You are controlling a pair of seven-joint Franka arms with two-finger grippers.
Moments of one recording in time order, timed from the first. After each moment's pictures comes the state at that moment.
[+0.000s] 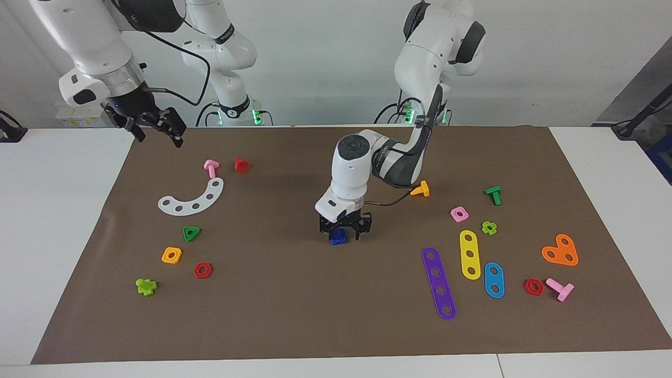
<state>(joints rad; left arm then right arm) -0.52 0.62 -0.17 -1.52 0.17 2.27 -0.66 0.06 -0.02 -0.09 -1.60 0.01 1.54 0.19</state>
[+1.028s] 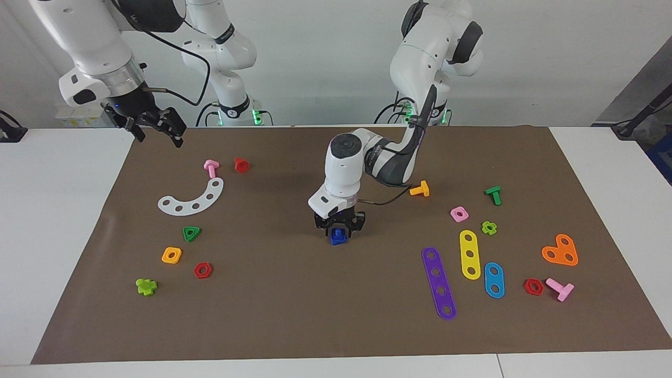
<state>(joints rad) -0.54 0.62 -0.17 -1.53 0.17 2.27 -0.61 0.06 -0.02 -0.09 -1.60 0.01 1.54 0.19</state>
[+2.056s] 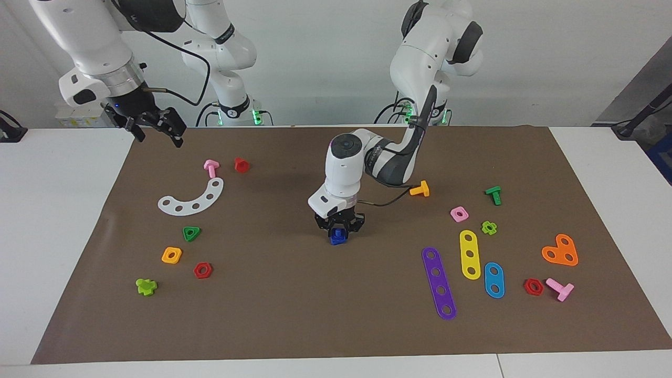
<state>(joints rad) -0.54 0.62 -0.17 -1.53 0.17 2.28 -0.58 0.06 -0.02 -0.09 -1.60 0.01 1.54 0.19</state>
